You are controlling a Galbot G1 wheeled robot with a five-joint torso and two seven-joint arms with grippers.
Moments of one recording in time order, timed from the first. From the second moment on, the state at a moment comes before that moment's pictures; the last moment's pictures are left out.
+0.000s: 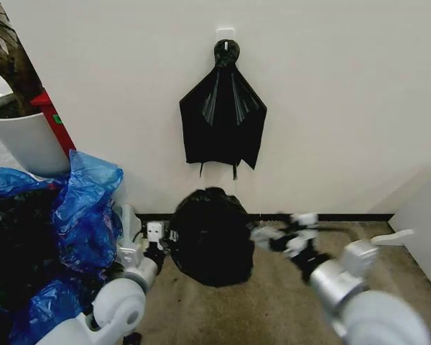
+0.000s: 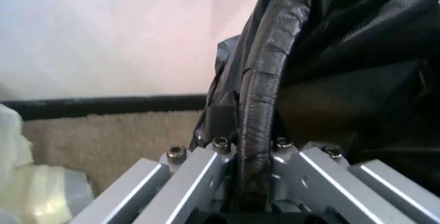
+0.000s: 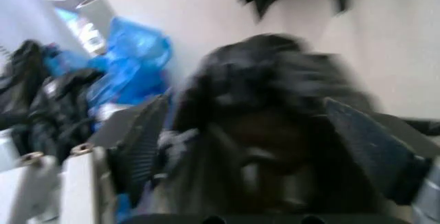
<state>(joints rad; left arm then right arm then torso) 1.27 -0.83 -0.17 -2.07 -0.91 0.10 -0.28 -1.57 0.93 0.69 2.51 1.08 -0.46 0.22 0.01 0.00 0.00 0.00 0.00</state>
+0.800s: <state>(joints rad) 1.21 -0.83 0.08 -2.07 -0.71 0.10 -0.41 -1.10 1.16 -0.12 2.30 1.05 -0.44 0.80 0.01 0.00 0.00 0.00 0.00</state>
